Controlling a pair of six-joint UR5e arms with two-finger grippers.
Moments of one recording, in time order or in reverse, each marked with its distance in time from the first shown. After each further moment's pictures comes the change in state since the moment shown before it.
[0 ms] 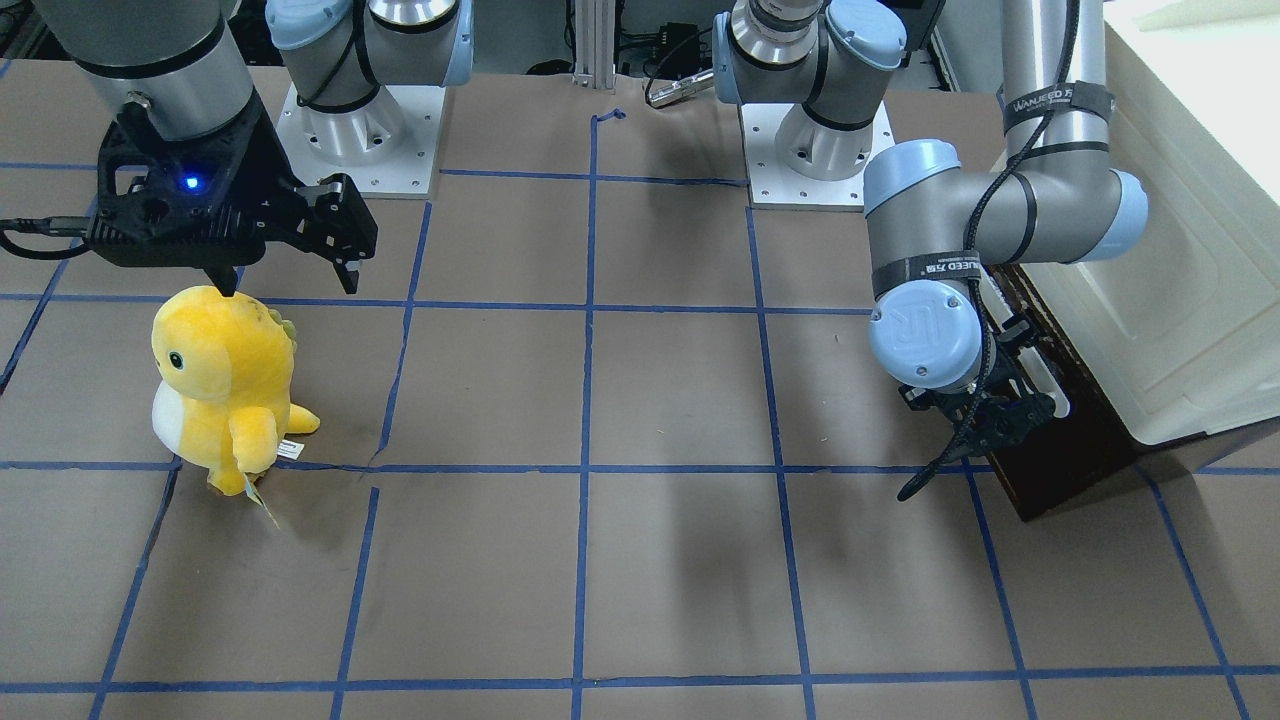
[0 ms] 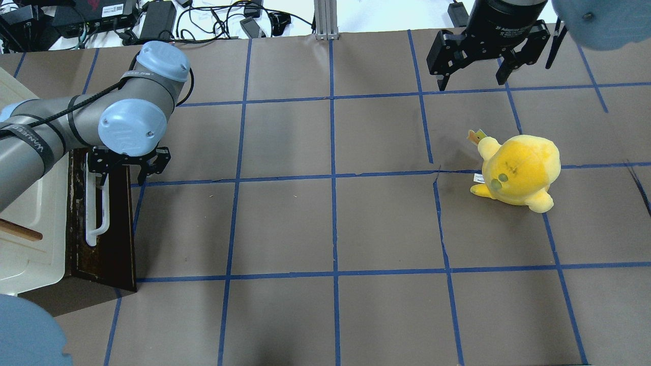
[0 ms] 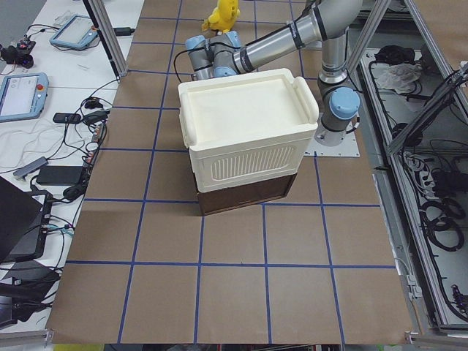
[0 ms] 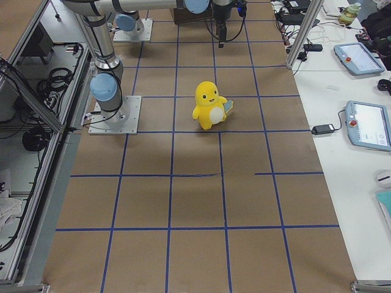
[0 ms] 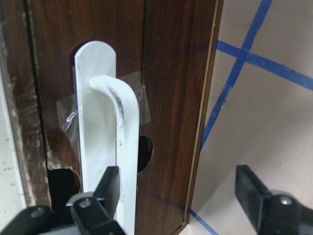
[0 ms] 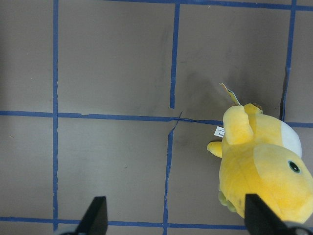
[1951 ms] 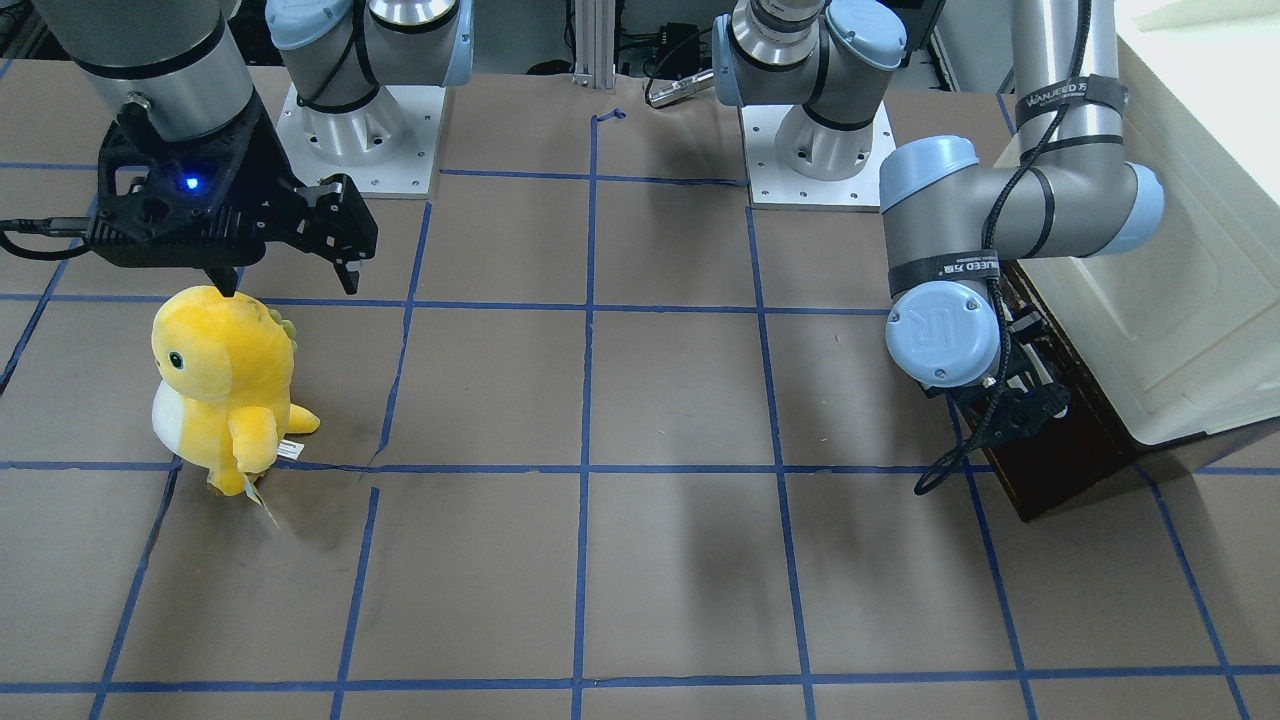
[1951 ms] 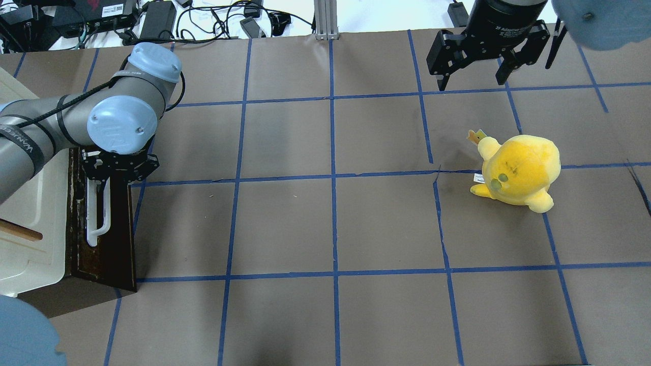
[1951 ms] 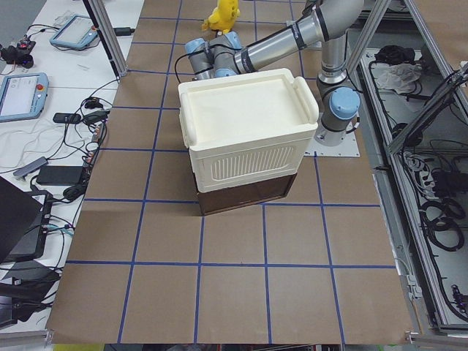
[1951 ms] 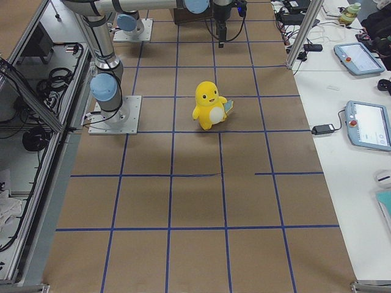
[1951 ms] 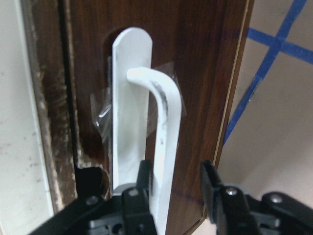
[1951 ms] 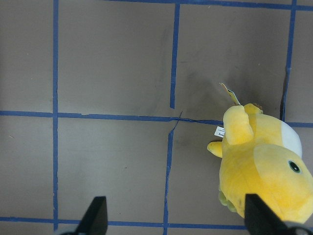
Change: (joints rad) left arm 0.022 0.011 0.000 -0.062 0.006 -0.018; right arm 0.000 0.000 0.000 0.000 0.000 0.001
